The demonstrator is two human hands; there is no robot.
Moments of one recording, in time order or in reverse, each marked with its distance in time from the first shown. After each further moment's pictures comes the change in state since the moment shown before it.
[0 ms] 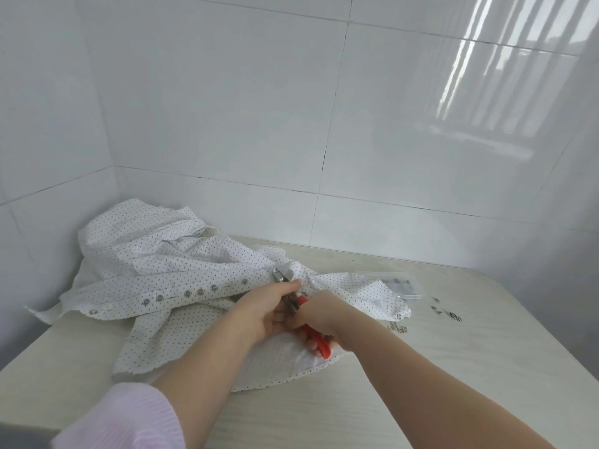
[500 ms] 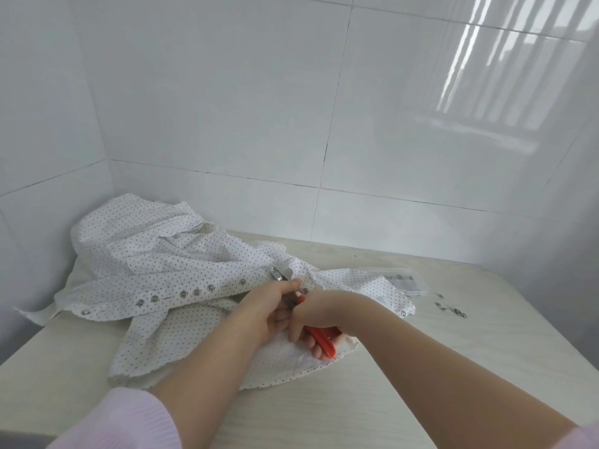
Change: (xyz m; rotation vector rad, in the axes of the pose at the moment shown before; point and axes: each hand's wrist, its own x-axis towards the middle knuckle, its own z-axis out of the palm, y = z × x) left_hand 0.002 -0.006 0.001 -0.070 0.051 0.043; right_hand 0.003 -0.014 -0.006 -0.274 -0.246 0.100
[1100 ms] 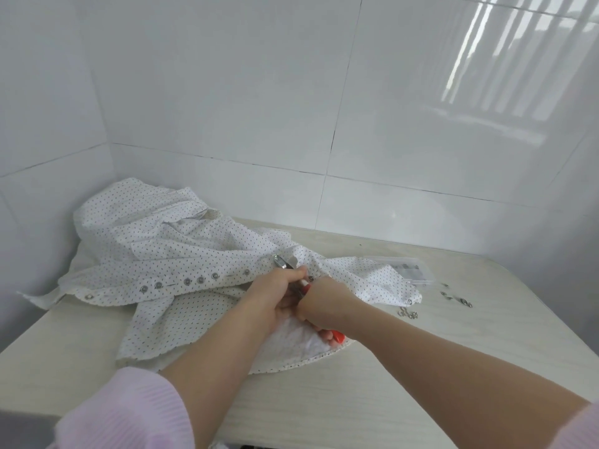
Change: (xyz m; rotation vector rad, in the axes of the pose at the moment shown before) left_hand 0.001 -0.003 -0.001 -0.028 0.014 0.050; right_hand 0.025 0.002 0.020 -0.102 0.335 0.053
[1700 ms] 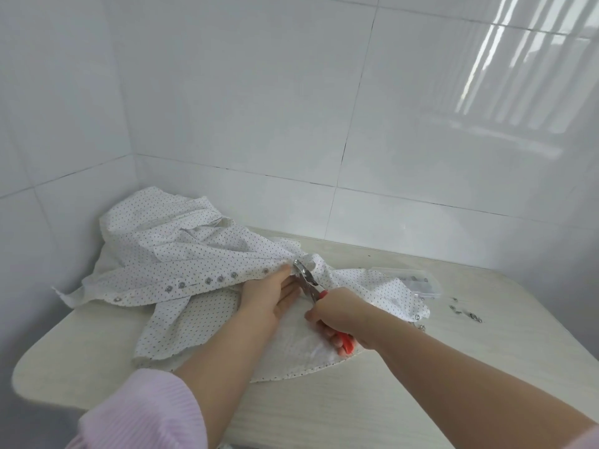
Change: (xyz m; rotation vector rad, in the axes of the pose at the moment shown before) left_hand 0.005 0.003 -0.008 -0.349 0.185 0.137; right_hand -0.029 0.007 -0.012 0.331 -0.039 -0.051
